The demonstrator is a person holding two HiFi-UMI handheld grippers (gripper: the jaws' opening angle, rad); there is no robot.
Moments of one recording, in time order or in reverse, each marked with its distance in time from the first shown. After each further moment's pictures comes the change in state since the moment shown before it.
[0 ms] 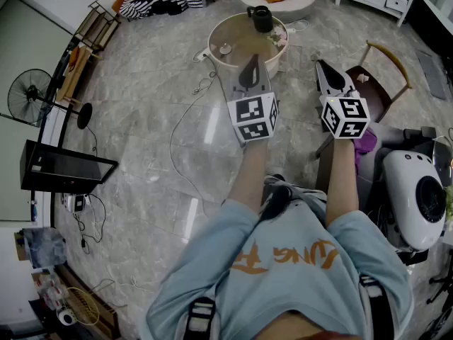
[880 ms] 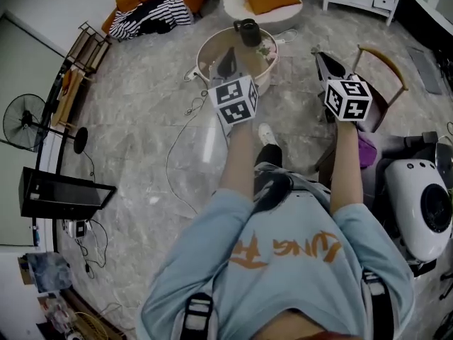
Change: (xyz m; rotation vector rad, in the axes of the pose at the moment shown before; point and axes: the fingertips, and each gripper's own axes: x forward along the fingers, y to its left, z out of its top) left arm 0.100 0.052 -0.021 0.025 0.009 0.047; right arm 0.066 -0.082 -0.025 0.030 0.066 -0.072
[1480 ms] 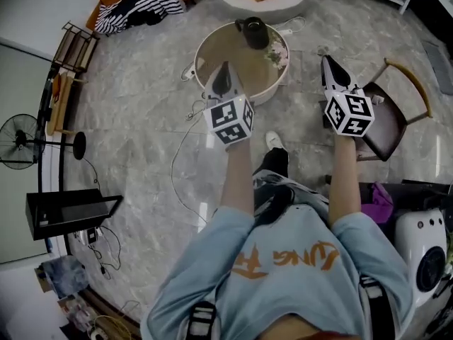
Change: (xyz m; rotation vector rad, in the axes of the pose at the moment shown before) left arm 0.209 0.109 -0.090 -0.030 0.126 0.033; right arm 0.235 -0.062 -0.046 0.113 -0.017 -0.096
